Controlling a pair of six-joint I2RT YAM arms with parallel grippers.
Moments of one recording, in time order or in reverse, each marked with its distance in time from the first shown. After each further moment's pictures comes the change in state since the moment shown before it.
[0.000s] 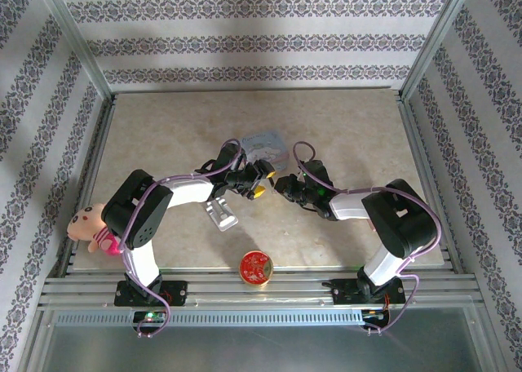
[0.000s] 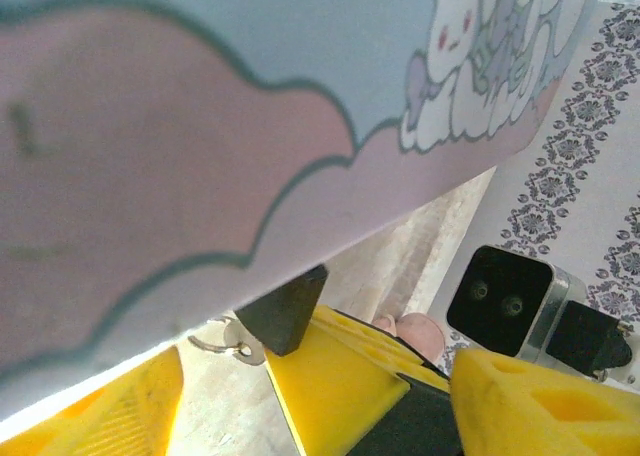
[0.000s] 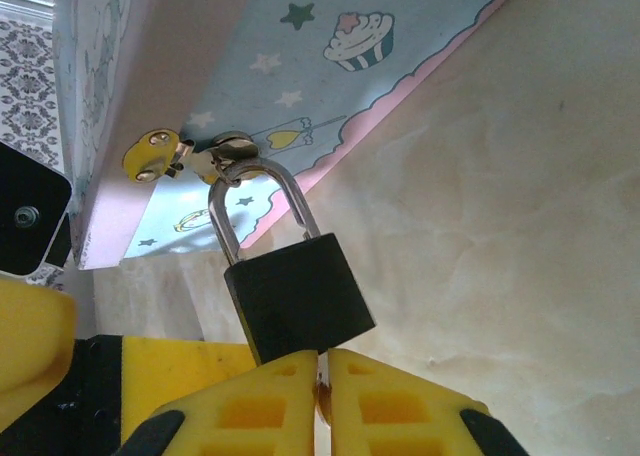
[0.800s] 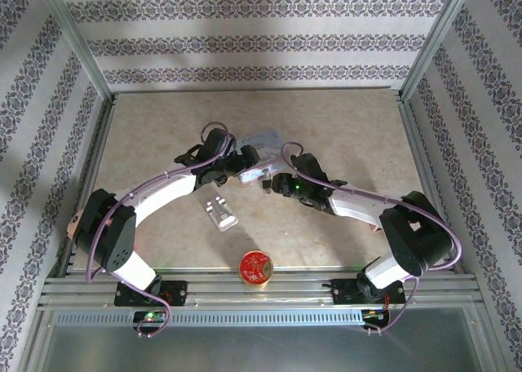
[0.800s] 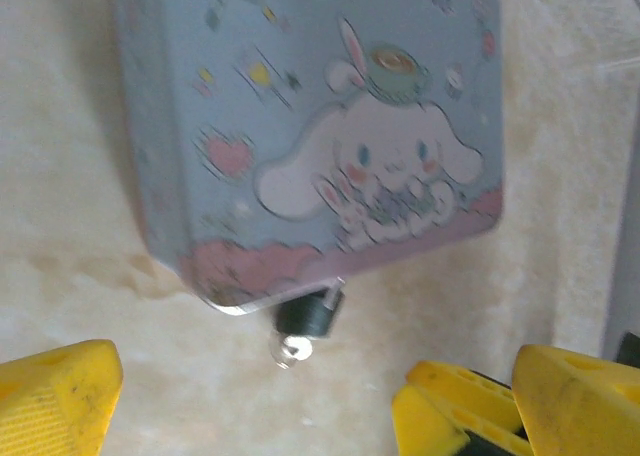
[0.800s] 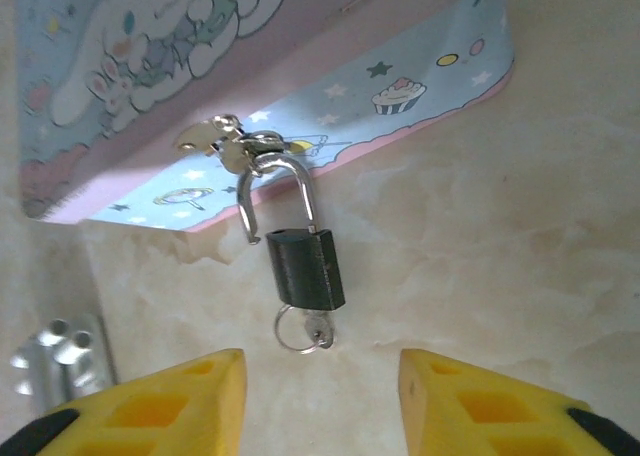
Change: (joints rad) left arm 0.056 -0.222 0.149 -0.520 -0.370 0.423; right arm 0.091 -0.120 0.160 -0.443 0.251 -0.328
